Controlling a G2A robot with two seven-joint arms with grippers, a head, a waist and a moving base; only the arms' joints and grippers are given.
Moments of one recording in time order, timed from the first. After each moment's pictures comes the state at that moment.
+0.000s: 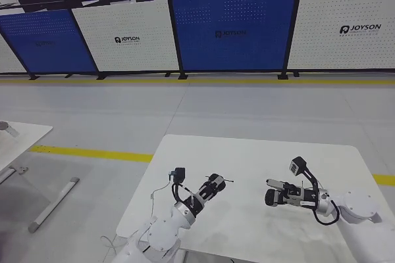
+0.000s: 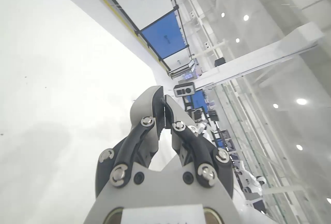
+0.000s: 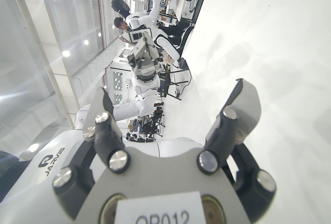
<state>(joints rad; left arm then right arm) 1.58 -1.19 -1.17 -1.84 0.06 0.00 -0.10 -0.98 -1.11 1.05 -1.13 0.48 -0.20 1.22</state>
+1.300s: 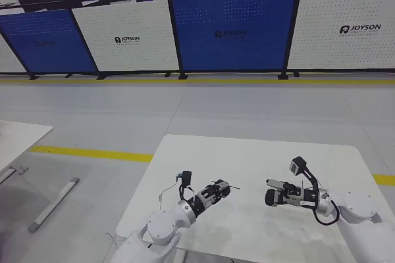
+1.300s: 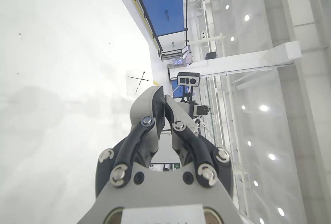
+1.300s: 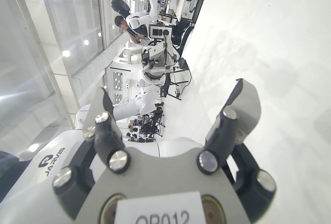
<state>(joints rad) 1.53 -1.19 -1.18 -1.74 -0.24 0.02 -0.29 -0.98 -1.11 1.05 -1.13 0.48 -0.20 1.22</state>
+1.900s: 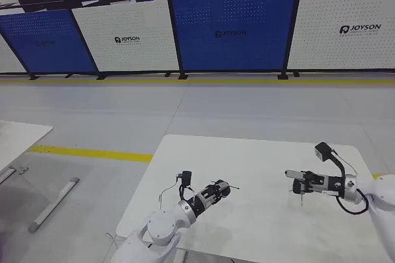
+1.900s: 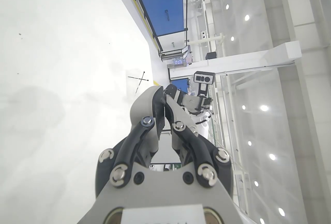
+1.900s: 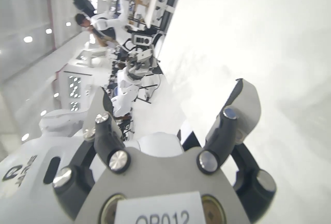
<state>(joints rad) 1.53 -1.19 -1.18 -1.74 -0.24 0.02 -0.29 -0.91 -1.04 1.20 -1.24 0.09 -0.08 1.21</state>
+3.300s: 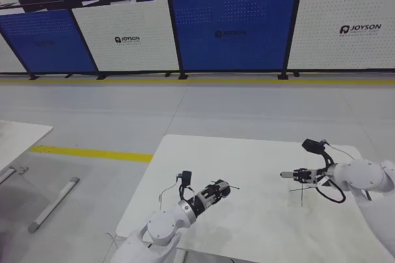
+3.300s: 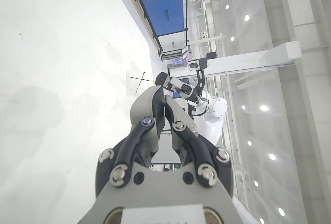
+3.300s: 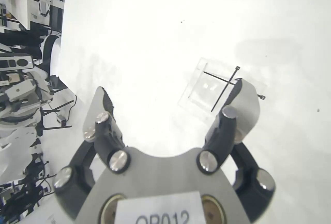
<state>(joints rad) 1.53 -1.19 -1.18 -1.74 -0.24 0.02 -0.29 -0.77 -1.05 1.01 -1.21 -0.36 0.02 1.17</state>
